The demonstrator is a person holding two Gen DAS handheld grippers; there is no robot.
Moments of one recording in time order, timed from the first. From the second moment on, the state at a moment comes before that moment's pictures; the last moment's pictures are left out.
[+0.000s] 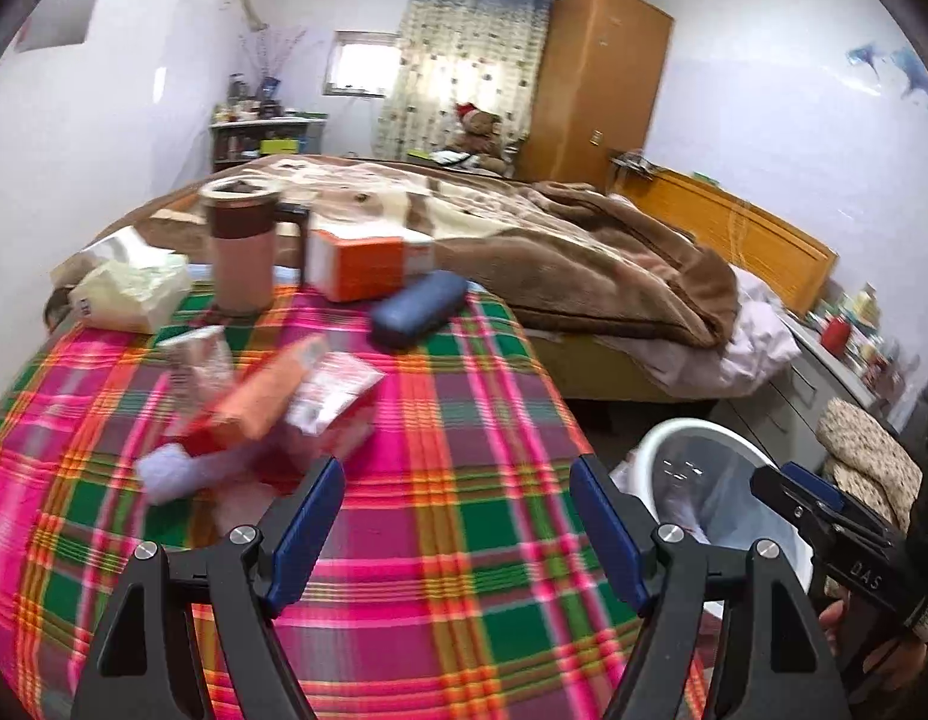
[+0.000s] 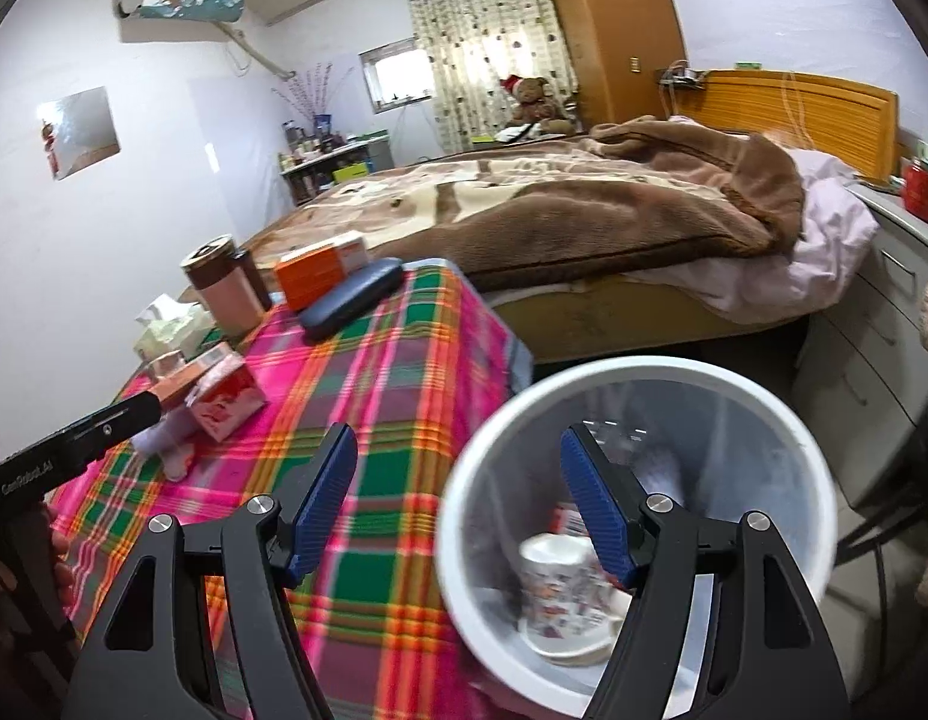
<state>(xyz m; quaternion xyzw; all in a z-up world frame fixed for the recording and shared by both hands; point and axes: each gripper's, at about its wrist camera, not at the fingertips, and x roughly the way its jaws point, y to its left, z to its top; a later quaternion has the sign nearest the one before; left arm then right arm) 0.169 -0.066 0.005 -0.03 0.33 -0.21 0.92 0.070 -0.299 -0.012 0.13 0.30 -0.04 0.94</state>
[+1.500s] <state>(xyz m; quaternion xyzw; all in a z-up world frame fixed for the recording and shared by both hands) 0.322 0.059 -0.043 -0.07 0.39 -0.12 0.91 0.219 -0.154 -0.041 0.14 0.39 0.07 0.91</state>
